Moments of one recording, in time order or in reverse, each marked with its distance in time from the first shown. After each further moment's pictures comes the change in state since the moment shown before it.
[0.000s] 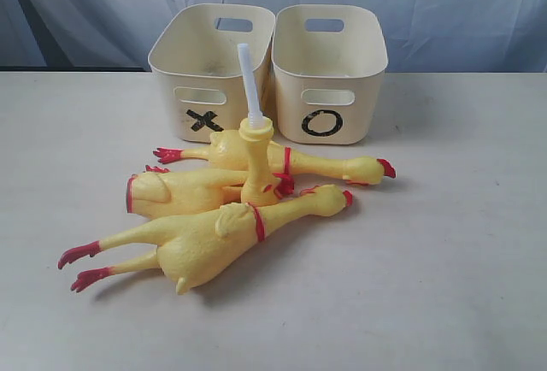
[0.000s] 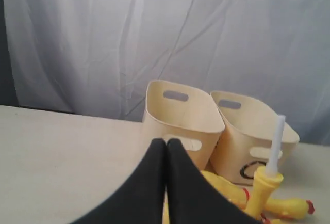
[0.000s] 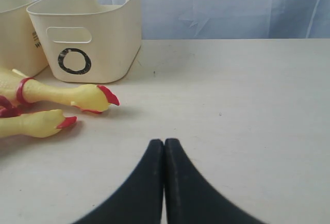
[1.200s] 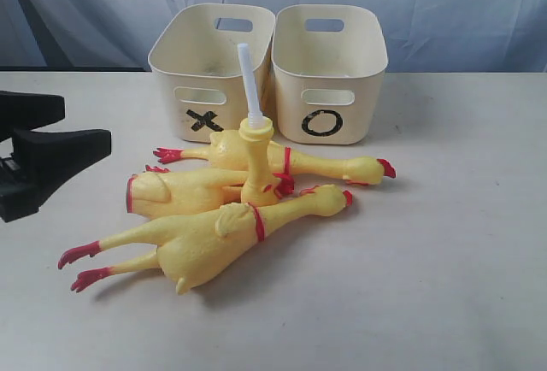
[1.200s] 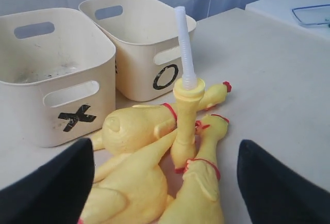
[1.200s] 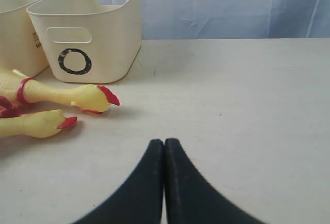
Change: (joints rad) left arm 0.000 0.742 -0.086 -0.750 0.390 1.277; right arm 0.000 0.000 0.000 0.002 0.000 0.000
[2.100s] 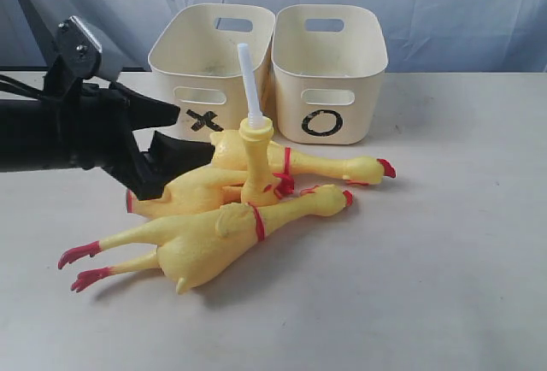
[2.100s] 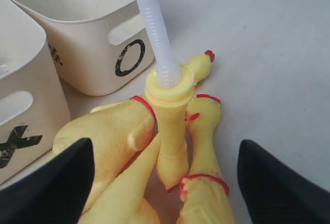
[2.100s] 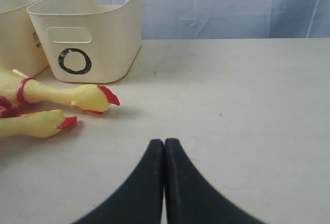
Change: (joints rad) left arm -0.325 0.492 -0.204 -0.206 -0.155 0.354; right arm 0.000 0.000 0.000 0.000 0.000 0.000
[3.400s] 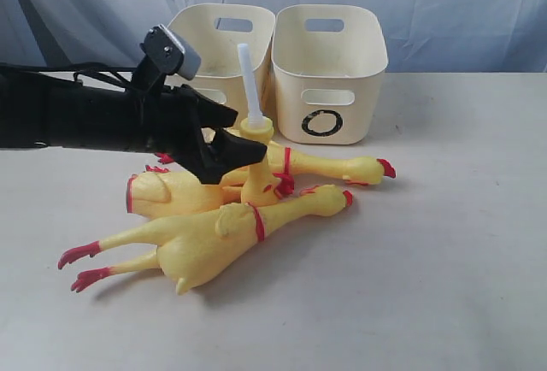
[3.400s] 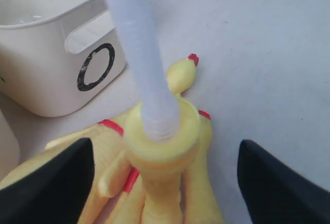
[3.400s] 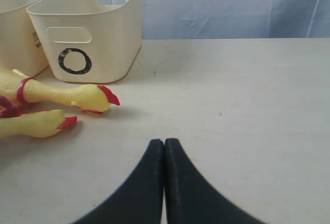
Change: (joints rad) left arm -0.095 0.283 -0.219 0.000 0.032 0.000; right arm 0.000 0.000 0.000 0.000 0.000 0.000
